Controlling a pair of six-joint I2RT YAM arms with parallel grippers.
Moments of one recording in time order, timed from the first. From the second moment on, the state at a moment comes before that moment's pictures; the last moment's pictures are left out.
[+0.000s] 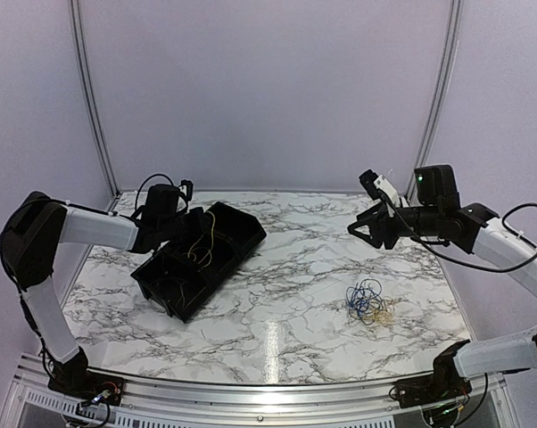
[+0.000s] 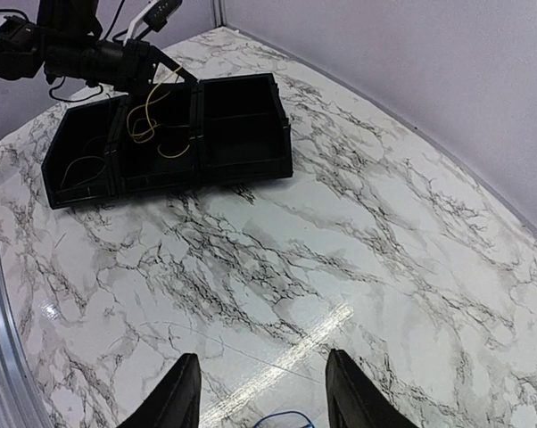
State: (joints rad) left arm -0.50 1.78 1.01 0.30 0.07 -0.53; right arm 0.40 1.13 0.99 -0.44 -0.44 -0.25
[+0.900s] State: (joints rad) left arm -0.50 1.81 1.10 -0.11 0.04 -0.26; right arm 0.38 1.12 0.98 -0.44 -0.45 -0.25
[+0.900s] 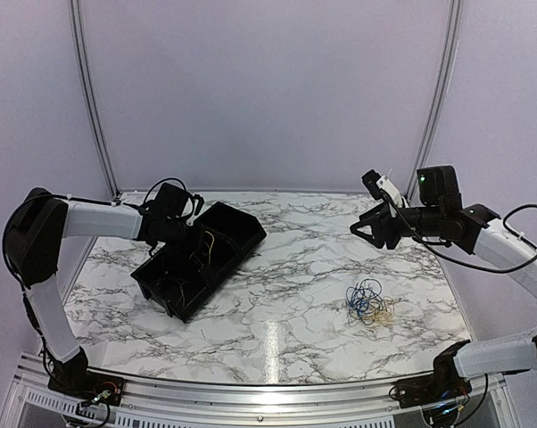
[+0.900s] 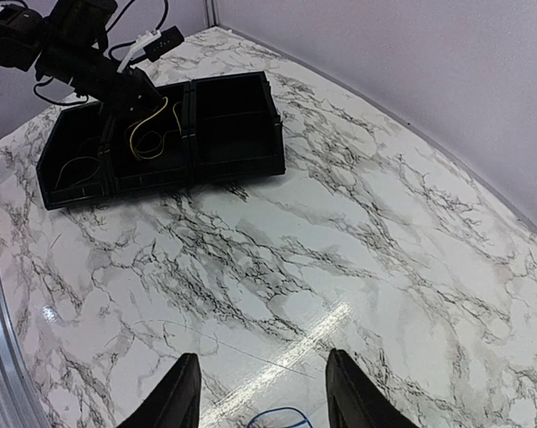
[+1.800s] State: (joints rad) left arm -0.50 1.74 1.36 -0.57 -0.10 -0.14; right arm 0.38 1.11 0.98 -0.48 -0.44 -0.29
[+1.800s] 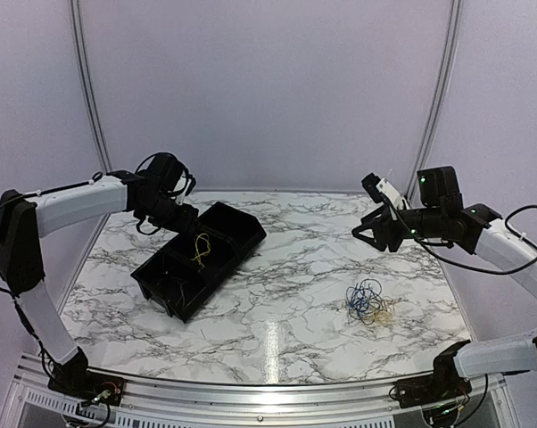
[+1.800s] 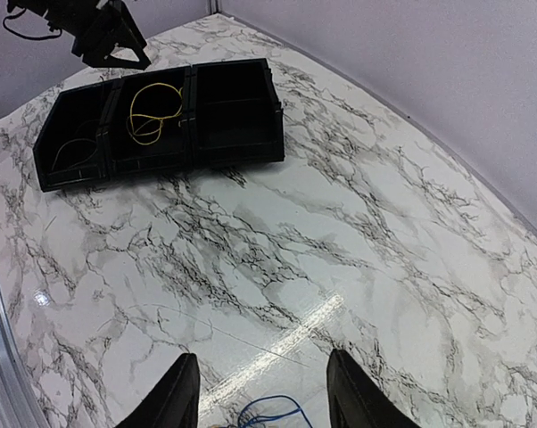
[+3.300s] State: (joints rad) left arm -0.94 1.74 1.67 -0.59 -0.57 -0.58; right arm 0.33 1.50 1.13 -1.01 -0.23 -0.69
